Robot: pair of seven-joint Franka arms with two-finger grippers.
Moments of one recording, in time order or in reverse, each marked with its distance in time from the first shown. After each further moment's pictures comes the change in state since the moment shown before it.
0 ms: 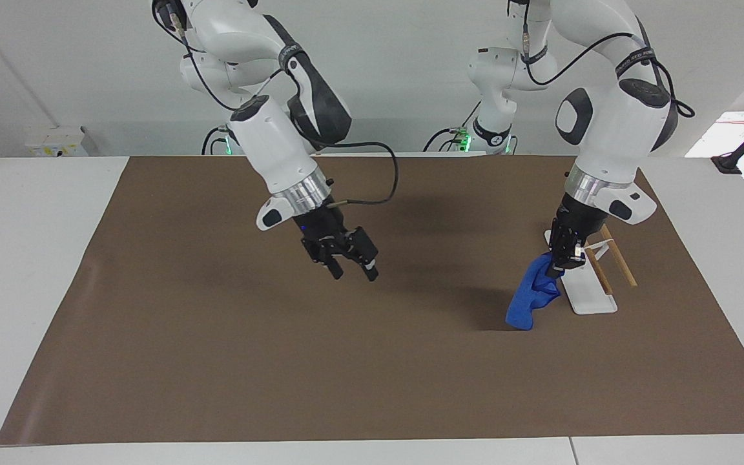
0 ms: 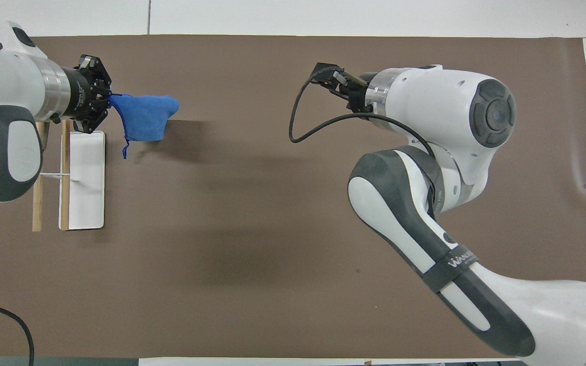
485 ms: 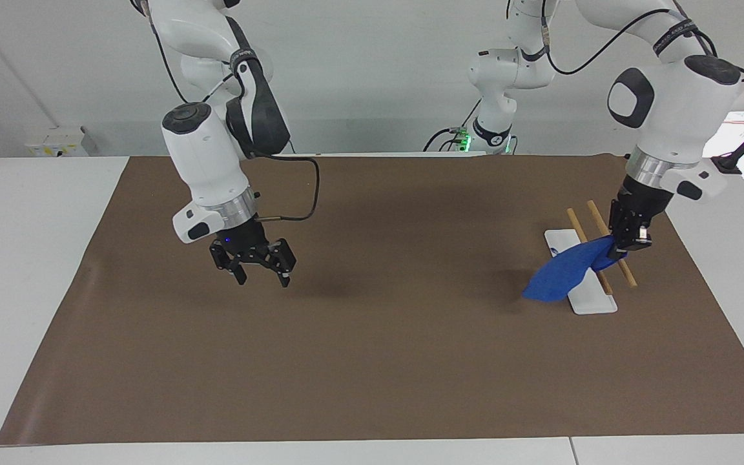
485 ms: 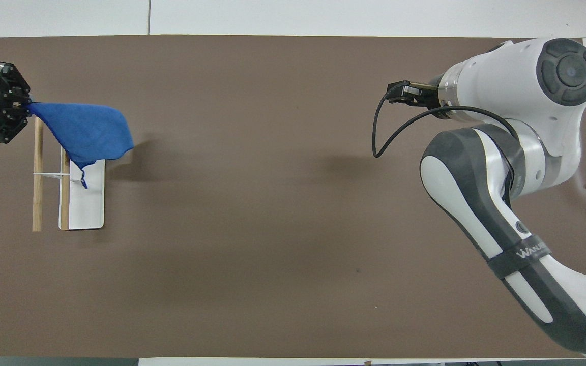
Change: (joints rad) left arm 0.186 -0.057 0.006 -0.003 0.072 -0.078 0.056; right arm -0.141 -0.055 -0.003 0.028 -0.224 -0.346 -0.227
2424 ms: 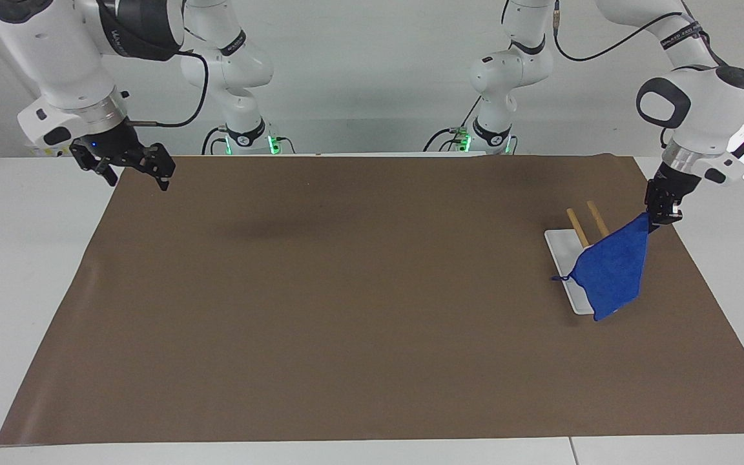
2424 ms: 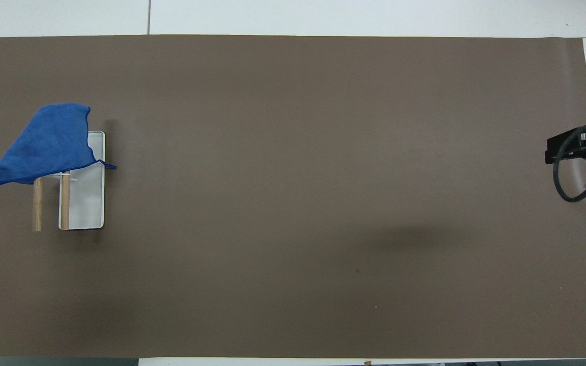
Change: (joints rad) left arm 0.272 -0.158 -0.013 -0.388 0.001 0.171 0.340; right arm 0.006 -0.247 -0.292 0.096 -0.027 -0.654 -0.393
